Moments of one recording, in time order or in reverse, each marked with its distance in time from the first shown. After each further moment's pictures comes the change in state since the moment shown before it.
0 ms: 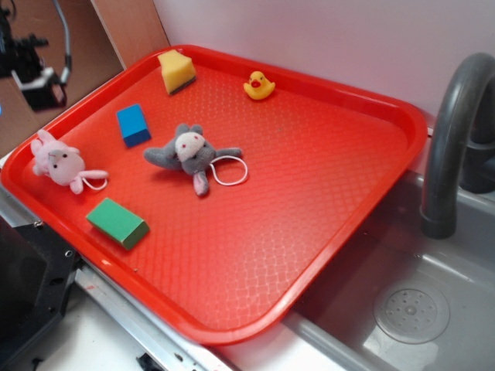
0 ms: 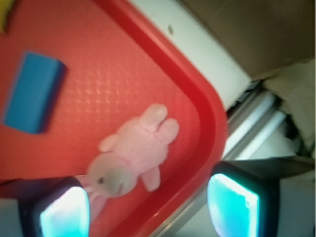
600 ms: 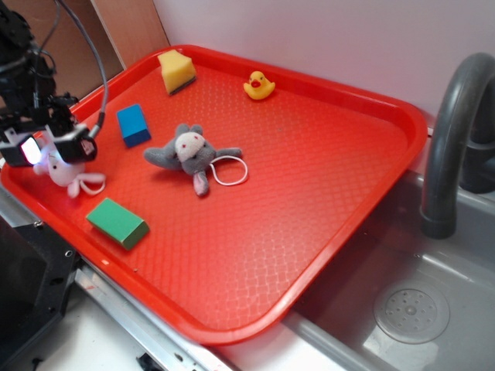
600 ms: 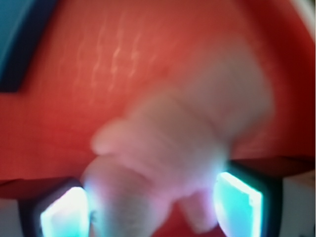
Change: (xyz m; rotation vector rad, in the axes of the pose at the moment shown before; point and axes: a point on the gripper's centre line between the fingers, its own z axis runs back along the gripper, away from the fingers) arm -0.005 -0.023 -0.054 -0.125 0.143 -0.172
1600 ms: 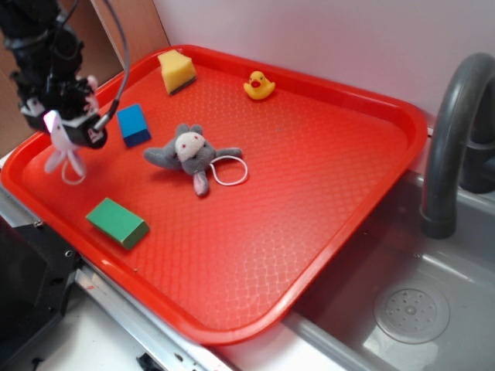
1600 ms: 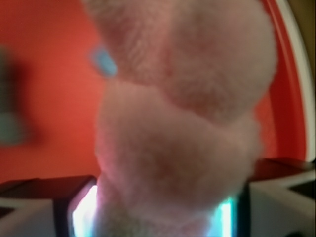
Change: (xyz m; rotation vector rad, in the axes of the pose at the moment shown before) arm -0.015 -0.066 0.056 0.240 -0.156 -0.420
